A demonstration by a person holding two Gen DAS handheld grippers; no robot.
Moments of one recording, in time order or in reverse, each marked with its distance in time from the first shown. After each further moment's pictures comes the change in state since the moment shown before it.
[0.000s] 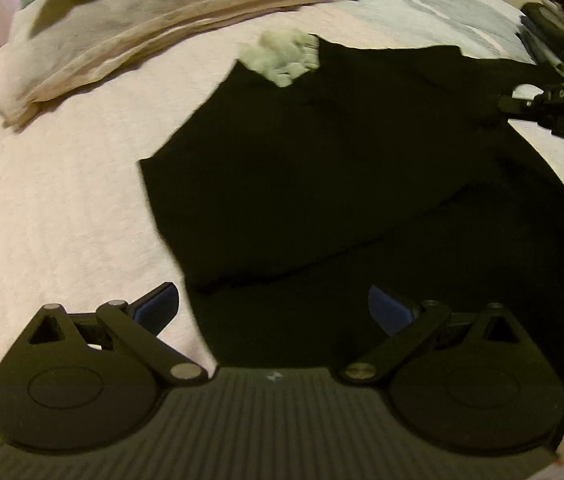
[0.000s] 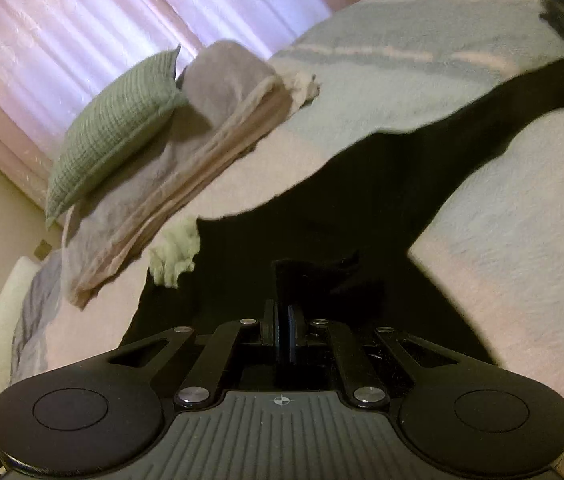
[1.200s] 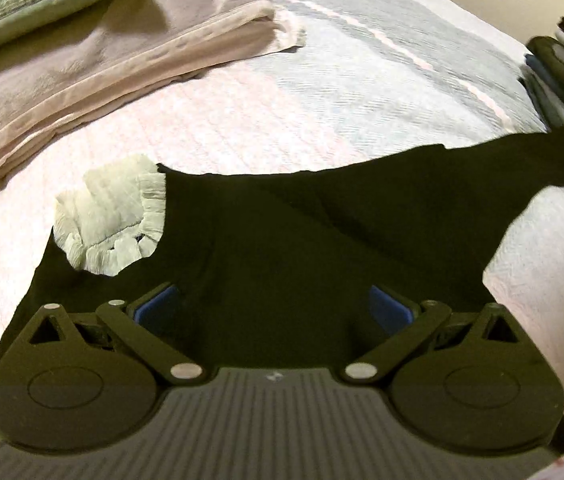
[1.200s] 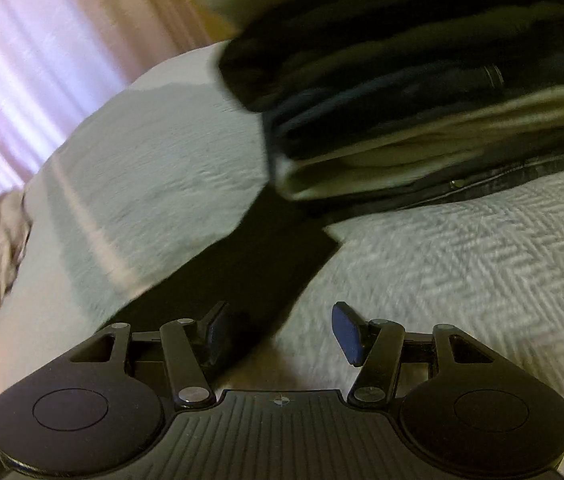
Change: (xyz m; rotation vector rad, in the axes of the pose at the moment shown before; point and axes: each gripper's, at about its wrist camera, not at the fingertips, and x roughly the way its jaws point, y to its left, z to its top) left arm 0.124 -0.120 0.188 -0.004 -0.076 -0.038; right arm -0.031 -0.306 0.206 0.196 -0.153 -0.472
